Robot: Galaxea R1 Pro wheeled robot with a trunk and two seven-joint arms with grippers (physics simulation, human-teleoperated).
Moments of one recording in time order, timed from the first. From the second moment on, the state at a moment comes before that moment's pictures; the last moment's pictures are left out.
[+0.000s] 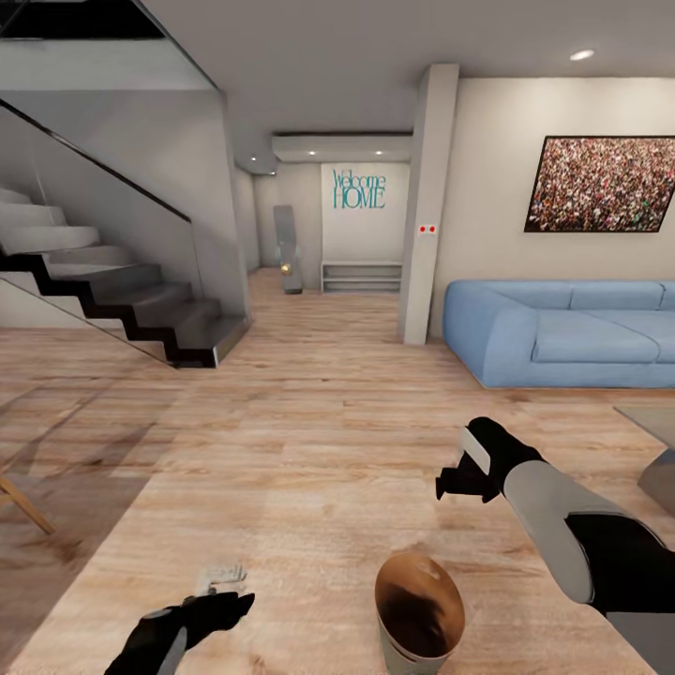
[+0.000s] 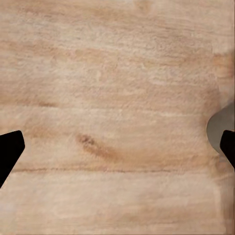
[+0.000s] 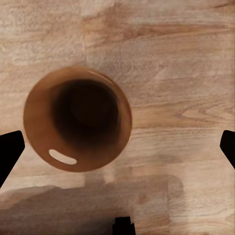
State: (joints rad) left arm -0.26 0.04 0.00 -0.88 0.13 0.43 -0.15; right arm -1.09 -0.06 0.02 -0.24 -0.11 1.05 -0.08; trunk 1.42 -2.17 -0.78
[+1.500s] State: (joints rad) left arm -0.62 0.12 0.09 -0.65 0.15 0.57 -0.16; right arm -1.04 -0.06 0.04 -0.24 -0.11 1.05 -0.08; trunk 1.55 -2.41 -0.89
